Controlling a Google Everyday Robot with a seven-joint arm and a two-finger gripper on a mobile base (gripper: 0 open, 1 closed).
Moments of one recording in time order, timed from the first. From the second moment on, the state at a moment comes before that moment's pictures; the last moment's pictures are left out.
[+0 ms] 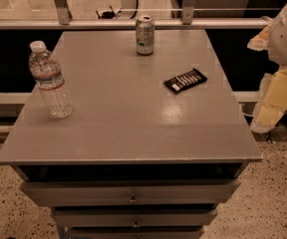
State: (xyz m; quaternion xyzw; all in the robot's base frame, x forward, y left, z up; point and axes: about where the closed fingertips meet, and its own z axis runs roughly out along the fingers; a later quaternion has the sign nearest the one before) arm 0.438 -0.216 0.978 -0.60 0.78 -0.04 0.16
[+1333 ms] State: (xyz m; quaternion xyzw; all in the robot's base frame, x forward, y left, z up) arm 0.515 -0.091 0.974 -0.62 0.74 0.06 0.27
